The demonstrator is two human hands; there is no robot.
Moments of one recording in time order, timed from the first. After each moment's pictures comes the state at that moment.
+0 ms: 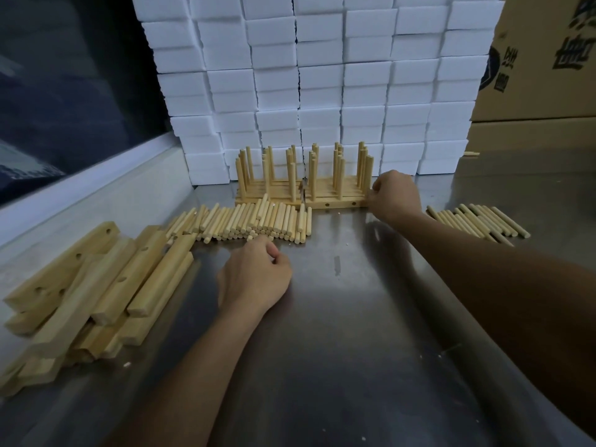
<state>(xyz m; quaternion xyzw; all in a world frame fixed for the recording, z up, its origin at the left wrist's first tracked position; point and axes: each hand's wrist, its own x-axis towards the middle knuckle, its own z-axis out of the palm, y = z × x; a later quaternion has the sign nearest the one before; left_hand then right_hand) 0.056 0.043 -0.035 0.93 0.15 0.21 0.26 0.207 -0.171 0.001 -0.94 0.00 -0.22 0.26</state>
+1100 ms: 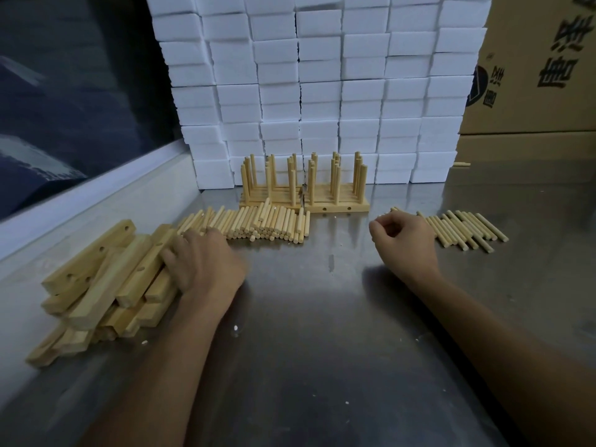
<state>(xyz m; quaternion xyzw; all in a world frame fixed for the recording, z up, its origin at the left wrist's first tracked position) 0.027 0.074 0.002 0.94 0.28 0.19 0.01 0.095 -0.185 -0.024 -0.85 -0.05 -0.27 0.46</state>
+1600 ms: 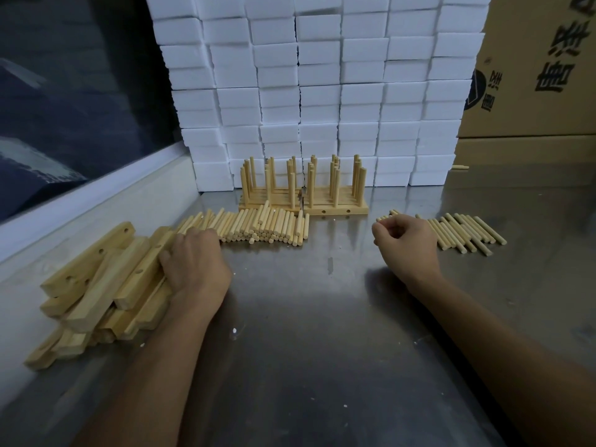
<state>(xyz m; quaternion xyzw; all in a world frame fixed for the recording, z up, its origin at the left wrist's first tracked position) 0.026 0.088 0.003 0.95 0.23 0.21 0.02 0.094 -0.188 -0.023 -0.83 -0.03 -0.26 0.49</state>
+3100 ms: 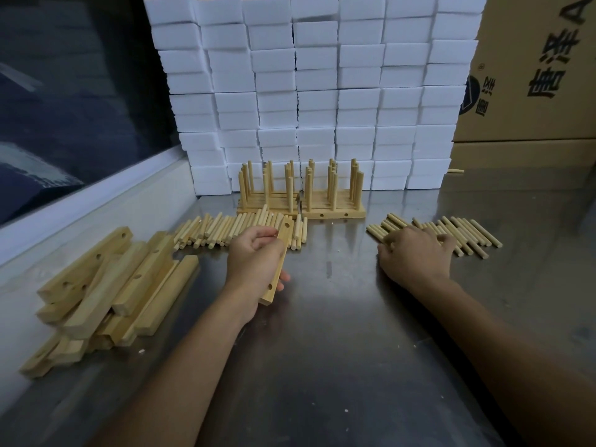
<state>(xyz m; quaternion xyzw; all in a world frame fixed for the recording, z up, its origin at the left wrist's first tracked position) 0.031 0.032 -0.001 0.71 0.11 0.15 0.68 0.088 -0.198 -0.014 -0.98 0.03 -0.18 0.10</state>
